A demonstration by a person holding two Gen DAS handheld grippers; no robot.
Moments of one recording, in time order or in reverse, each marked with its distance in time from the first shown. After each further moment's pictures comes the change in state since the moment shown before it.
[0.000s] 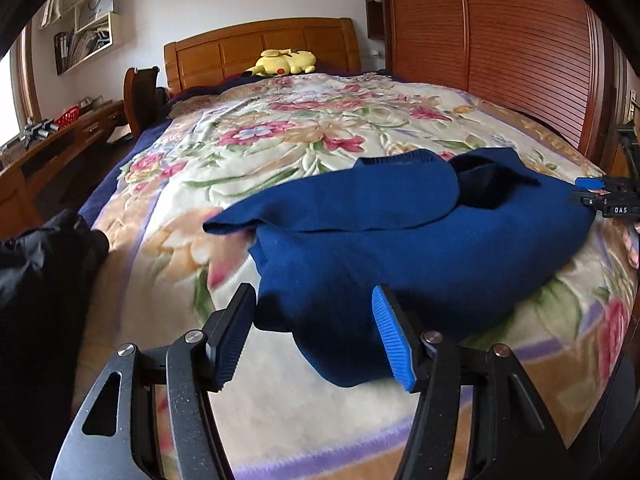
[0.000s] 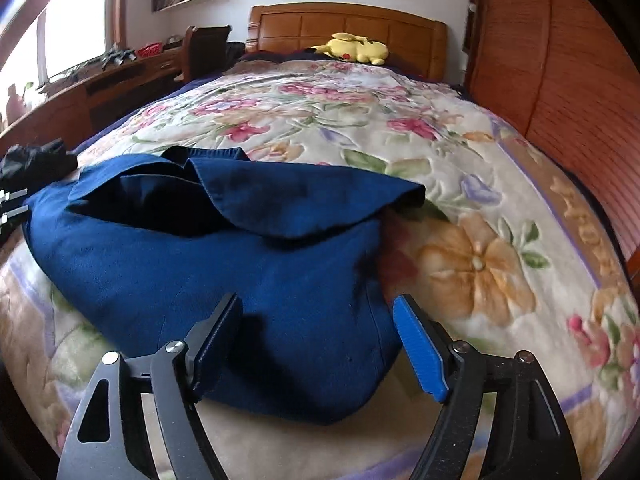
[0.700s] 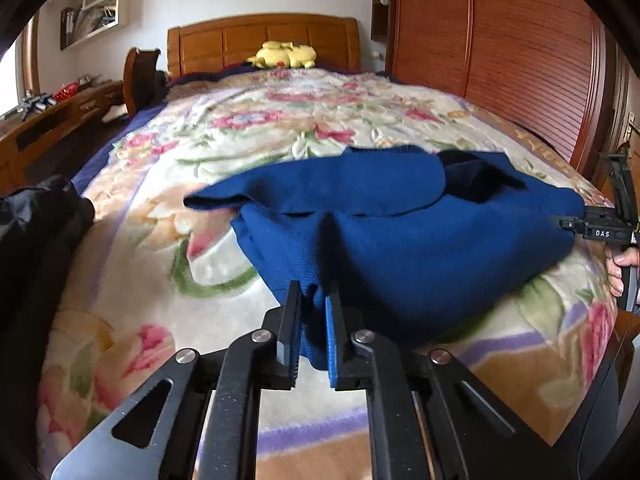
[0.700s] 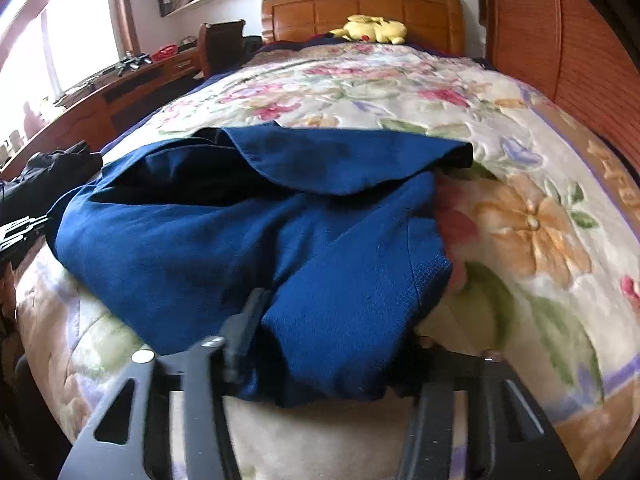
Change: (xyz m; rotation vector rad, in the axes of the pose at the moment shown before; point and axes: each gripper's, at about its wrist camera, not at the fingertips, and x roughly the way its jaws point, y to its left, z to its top) left arm -0.013 -0.008 -0.017 -0.065 -0.018 -0.047; right arm 0.014 0.021 -0.018 0.010 0.011 0.135
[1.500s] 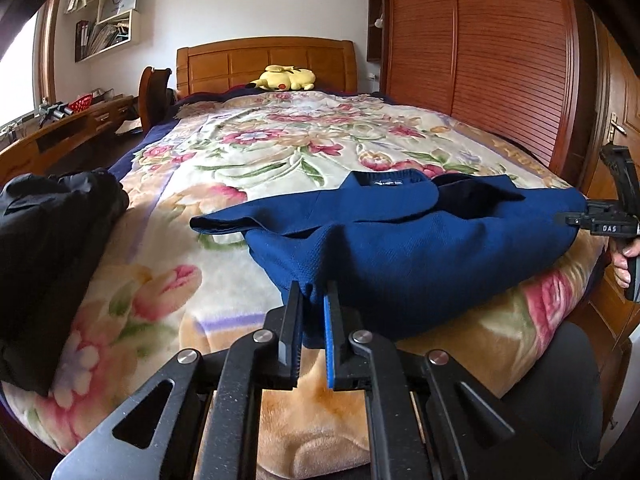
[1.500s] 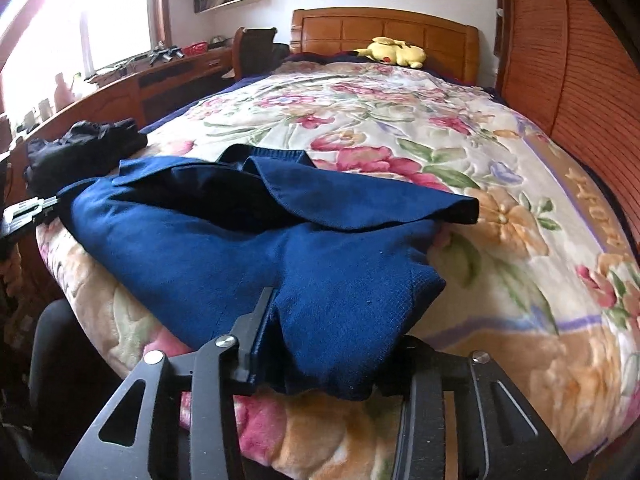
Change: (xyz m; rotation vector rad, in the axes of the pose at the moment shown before) left arm -0.086 -0.013 -0.051 -0.007 -0.063 -0.002; right arm -0.103 0.027 -0.049 -0.066 -0.024 -0.014
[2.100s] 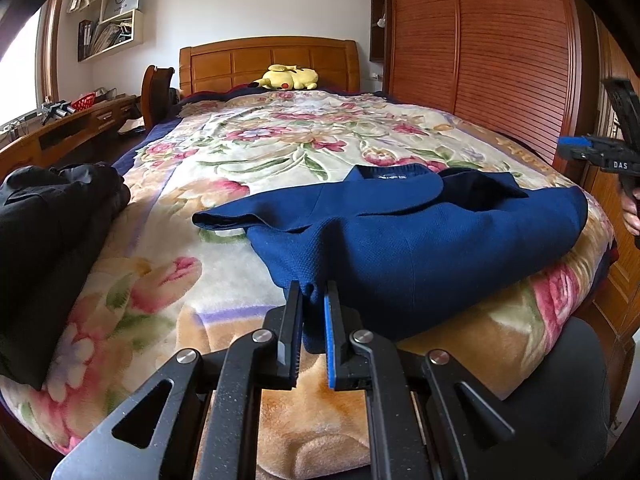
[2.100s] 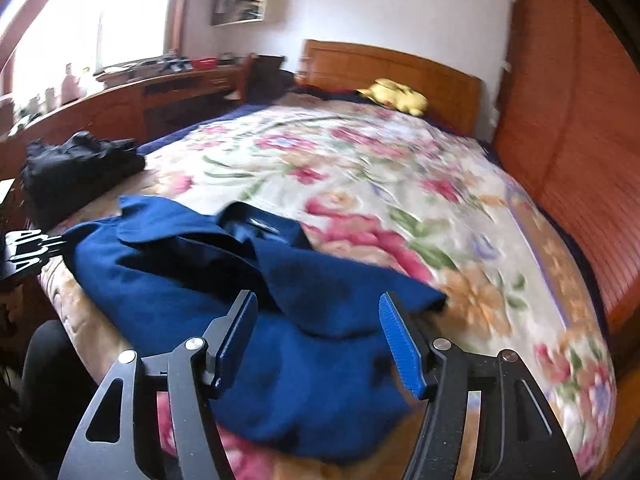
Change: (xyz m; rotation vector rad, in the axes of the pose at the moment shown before) left arm 0.004 0.000 -0.010 -0.001 -0.002 0.008; right arm -0.034 0.075 0.061 -0.193 -0.122 -0.029
